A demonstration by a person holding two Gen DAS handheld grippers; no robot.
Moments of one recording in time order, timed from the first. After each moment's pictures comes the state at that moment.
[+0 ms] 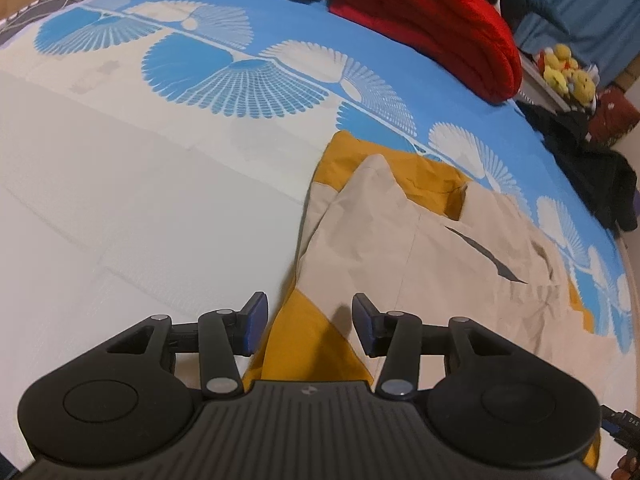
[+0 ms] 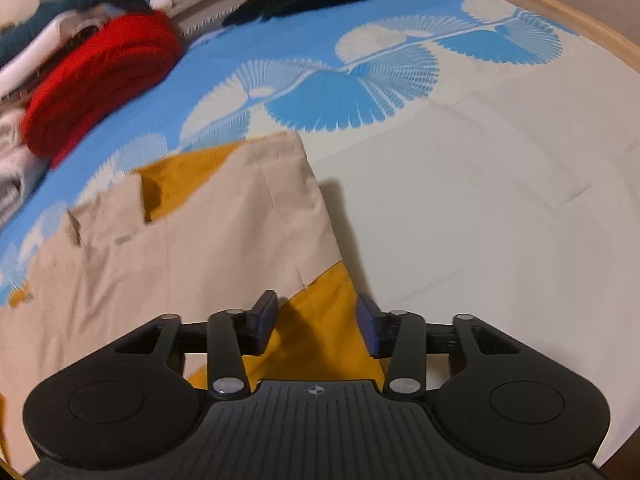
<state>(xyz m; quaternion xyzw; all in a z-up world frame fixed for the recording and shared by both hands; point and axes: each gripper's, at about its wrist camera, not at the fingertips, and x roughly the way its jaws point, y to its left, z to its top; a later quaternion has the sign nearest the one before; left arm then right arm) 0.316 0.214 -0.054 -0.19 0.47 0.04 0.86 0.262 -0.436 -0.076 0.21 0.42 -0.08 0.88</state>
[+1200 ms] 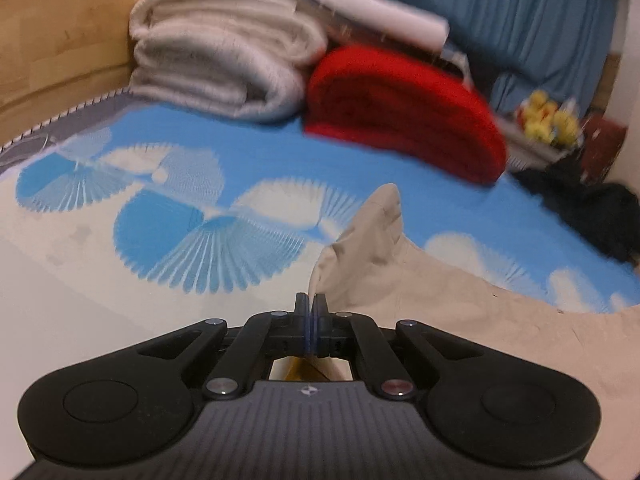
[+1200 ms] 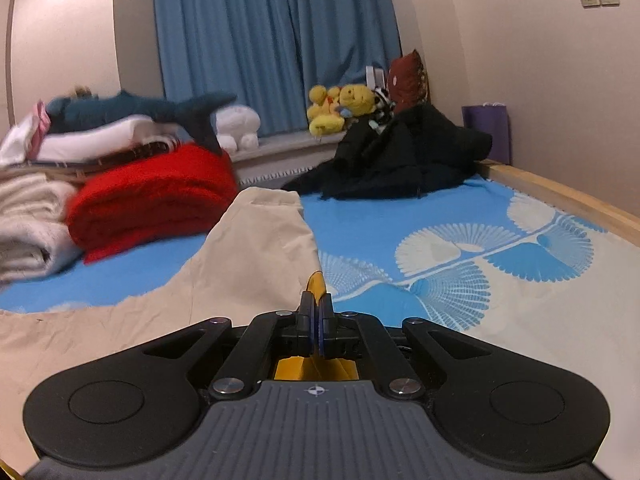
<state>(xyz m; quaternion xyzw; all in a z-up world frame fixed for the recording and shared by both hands) 0.386 0.200 -0.033 -0.11 0.33 0.07 0.93 0.291 -0.398 -0.004 0.10 0.18 -0.07 0.98</state>
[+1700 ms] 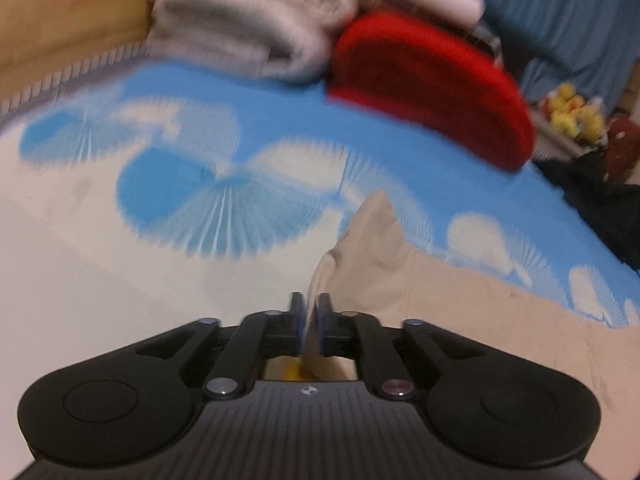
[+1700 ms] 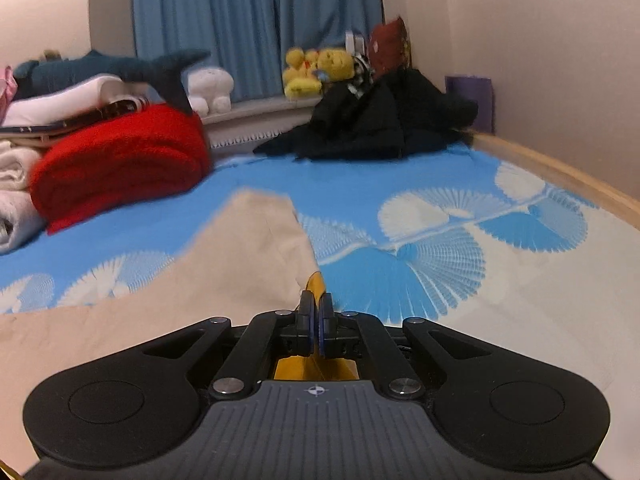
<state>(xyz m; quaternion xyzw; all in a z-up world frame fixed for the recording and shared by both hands) 0.397 0.213 -0.056 -0.15 0.38 0.09 0.91 0.332 -0.387 -0.041 0.10 0.24 -0.11 0.96</state>
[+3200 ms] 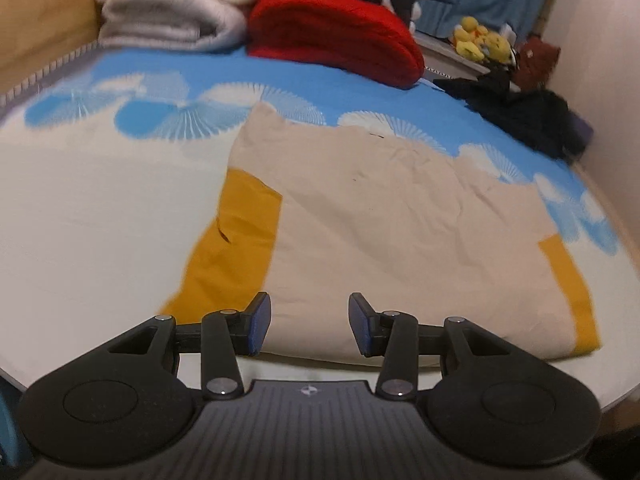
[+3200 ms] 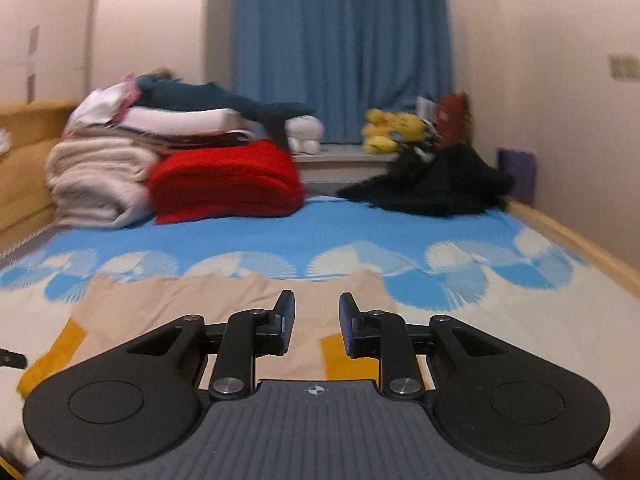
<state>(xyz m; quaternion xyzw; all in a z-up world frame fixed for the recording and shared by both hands) 0.179 0.131 -0.019 -0.09 0.40 -0.02 0.91 0.088 -0.289 0.029 0.01 0.16 -0.01 0.99</state>
